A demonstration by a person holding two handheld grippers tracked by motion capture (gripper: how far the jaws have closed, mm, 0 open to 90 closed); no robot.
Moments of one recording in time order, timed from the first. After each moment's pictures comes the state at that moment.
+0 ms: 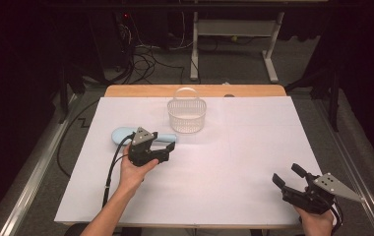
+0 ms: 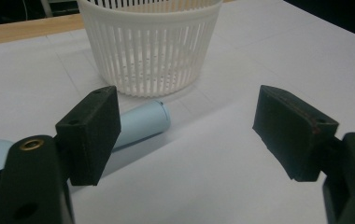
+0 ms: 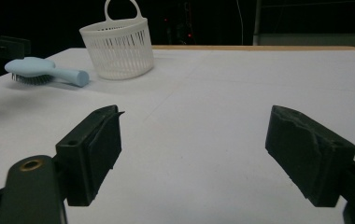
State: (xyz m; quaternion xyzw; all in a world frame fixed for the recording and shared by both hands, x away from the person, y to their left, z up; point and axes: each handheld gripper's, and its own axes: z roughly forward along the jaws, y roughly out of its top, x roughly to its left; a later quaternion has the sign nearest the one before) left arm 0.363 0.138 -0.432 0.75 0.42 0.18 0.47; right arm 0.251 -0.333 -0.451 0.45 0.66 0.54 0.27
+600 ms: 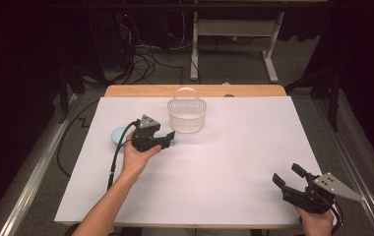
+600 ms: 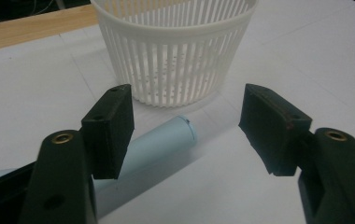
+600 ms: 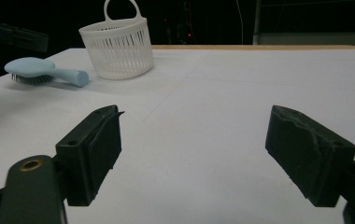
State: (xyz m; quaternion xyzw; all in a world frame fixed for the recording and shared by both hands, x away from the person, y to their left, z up) left arm 0.400 0.130 -0.418 0.78 0.44 0.18 0.42; right arm 0.251 -0.333 -0.451 0.45 0.66 0.54 0.27
